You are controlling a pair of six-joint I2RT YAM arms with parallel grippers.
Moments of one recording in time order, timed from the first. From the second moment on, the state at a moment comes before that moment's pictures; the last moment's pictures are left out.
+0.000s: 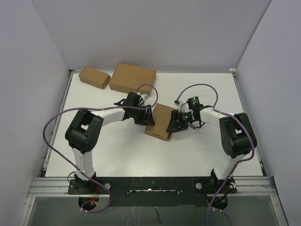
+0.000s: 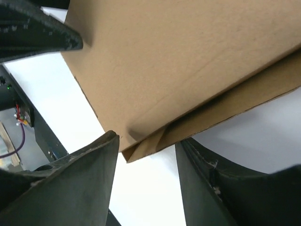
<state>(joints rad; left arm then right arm) -0.55 1.92 1.17 -0.18 0.40 -0.52 0.27 1.76 0.96 -0.34 -0.70 0.16</state>
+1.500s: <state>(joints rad) -0.63 1.36 0.46 0.19 0.31 -0.83 0.26 2.16 1.73 -0.73 -0.49 -0.70</state>
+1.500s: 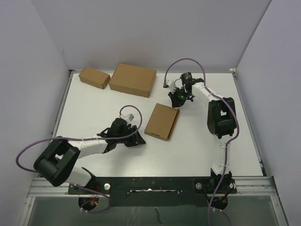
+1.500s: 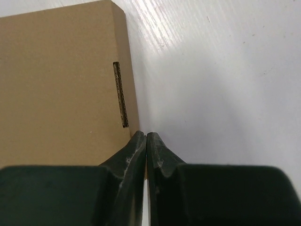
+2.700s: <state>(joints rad) -0.43 1.84 1.00 -0.01 0.36 -0.55 0.32 1.74 1.08 -0.78 -0.52 -0.83</state>
